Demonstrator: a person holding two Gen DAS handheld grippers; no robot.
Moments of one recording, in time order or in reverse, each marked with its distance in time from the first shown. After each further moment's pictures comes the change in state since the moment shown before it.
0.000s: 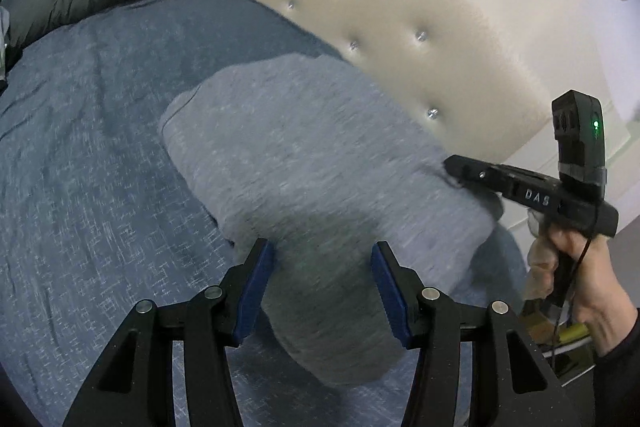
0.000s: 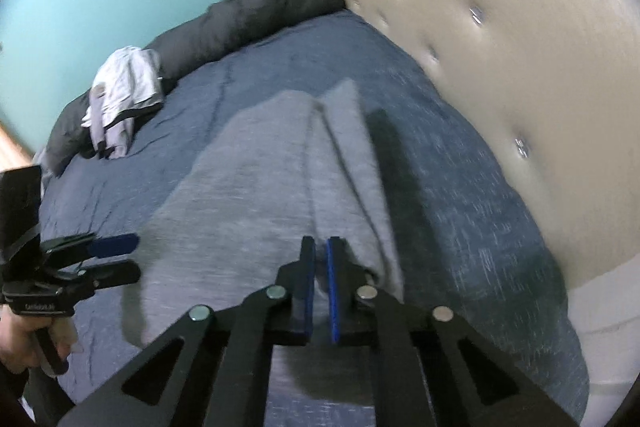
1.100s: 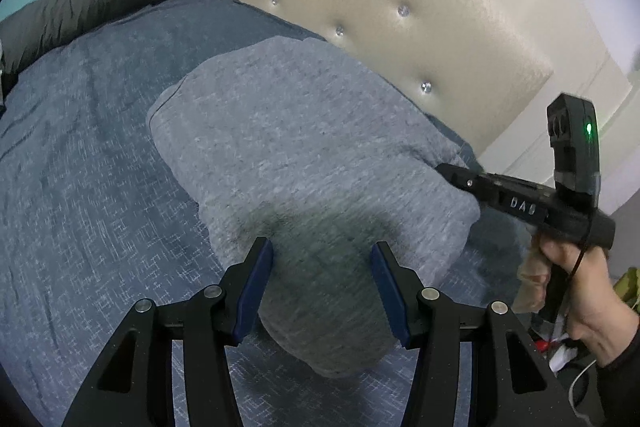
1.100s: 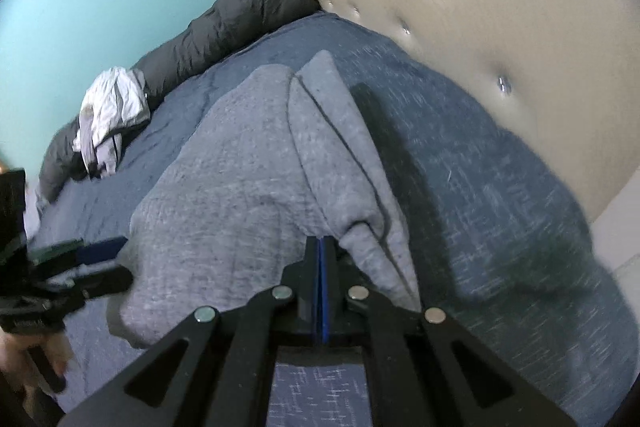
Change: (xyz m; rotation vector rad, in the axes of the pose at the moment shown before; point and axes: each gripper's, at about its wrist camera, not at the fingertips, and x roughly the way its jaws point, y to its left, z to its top) left arm 0.002 -0.020 -0.016 0.110 -0.011 0.048; right arm 0.007 -0.007 -0.050 0.116 -0.079 0.005
